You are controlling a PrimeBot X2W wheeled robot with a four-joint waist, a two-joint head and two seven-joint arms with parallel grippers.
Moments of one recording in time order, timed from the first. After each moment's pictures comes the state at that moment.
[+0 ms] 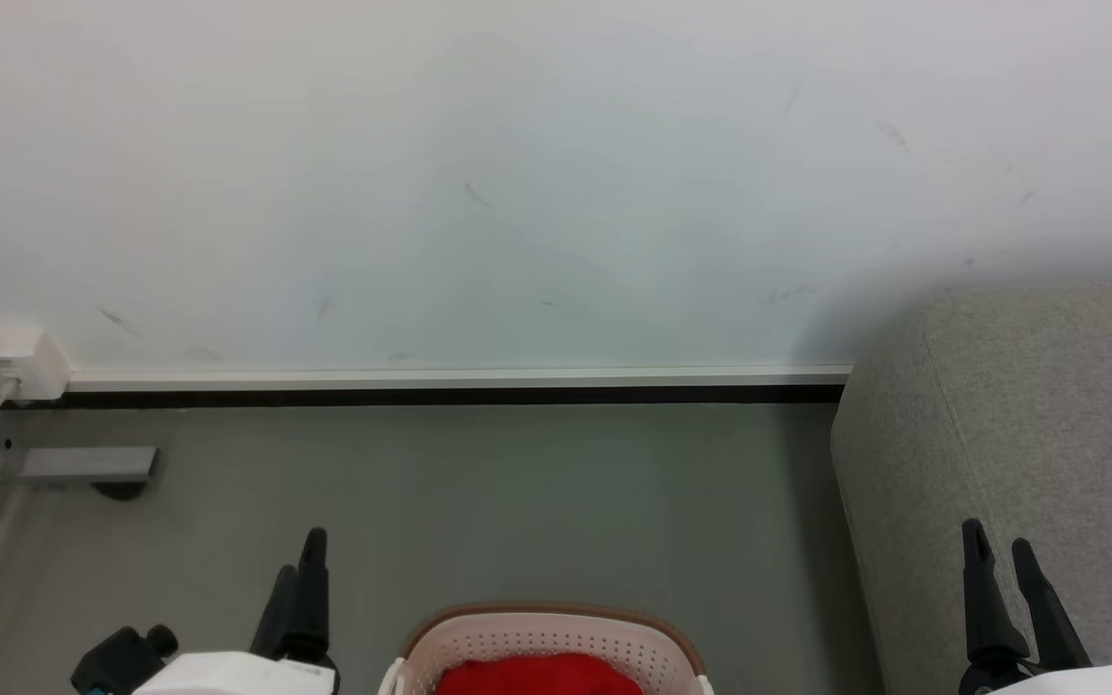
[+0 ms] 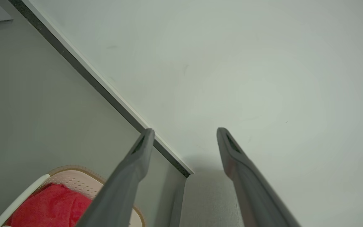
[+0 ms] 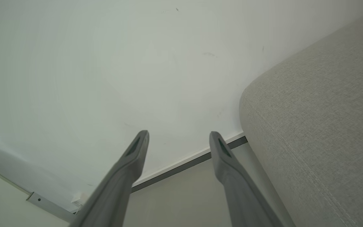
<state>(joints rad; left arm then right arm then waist) -0.08 0.04 -0.04 0.25 -1.02 -0.03 -0.08 -0.02 -0.04 -0.01 0.16 0.75 0.13 -0.08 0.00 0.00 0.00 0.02</state>
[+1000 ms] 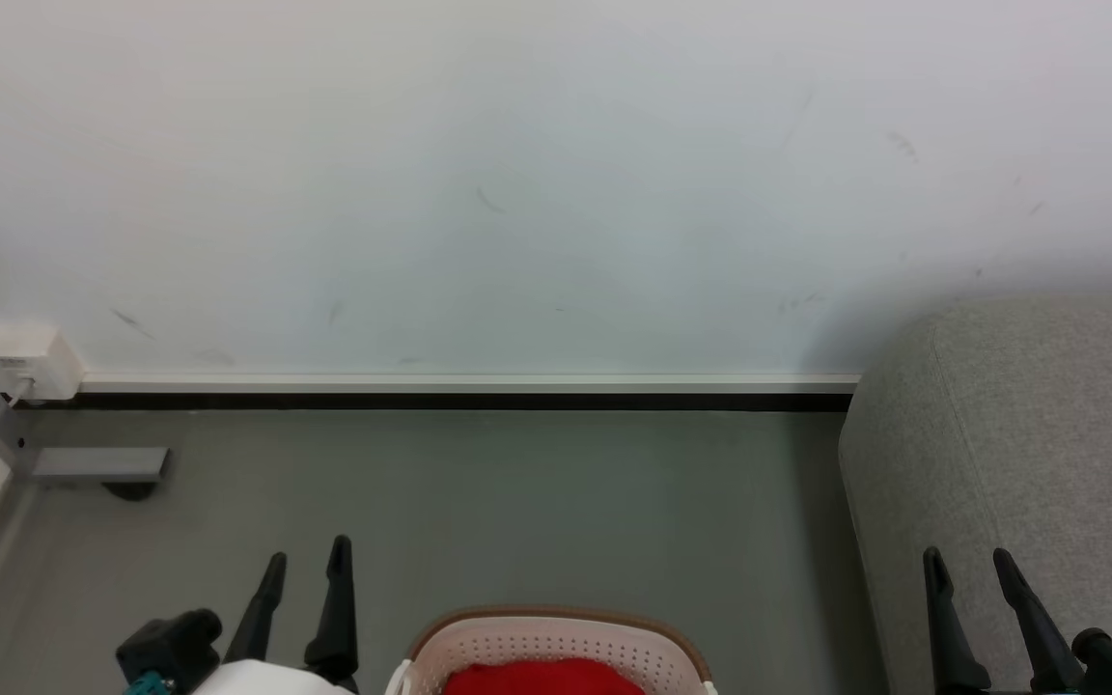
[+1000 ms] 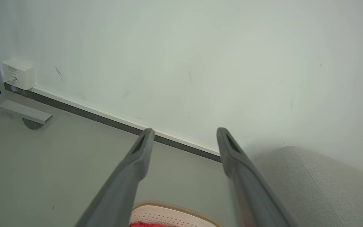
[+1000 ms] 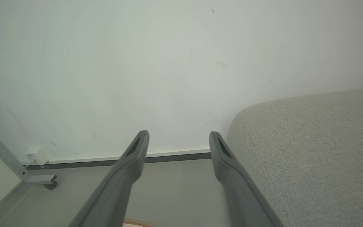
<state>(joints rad) -0.06 0.04 -0.05 0.24 -0.45 -0.02 -0.16 0.01 -0.04 0.02 0.18 0.34 0.13 -0.16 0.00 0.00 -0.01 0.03</state>
